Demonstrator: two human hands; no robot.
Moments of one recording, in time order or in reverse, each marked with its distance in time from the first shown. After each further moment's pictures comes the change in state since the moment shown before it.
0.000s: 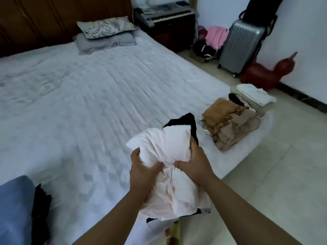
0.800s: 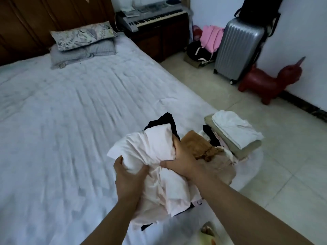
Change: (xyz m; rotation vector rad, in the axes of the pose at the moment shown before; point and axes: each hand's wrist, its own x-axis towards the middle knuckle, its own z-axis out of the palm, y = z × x) left_hand 0.155 0.156 0.283 -0.026 0.245 -0.049; right_hand 0.301 0.110 -0.213 0.090 -0.267 -0.118
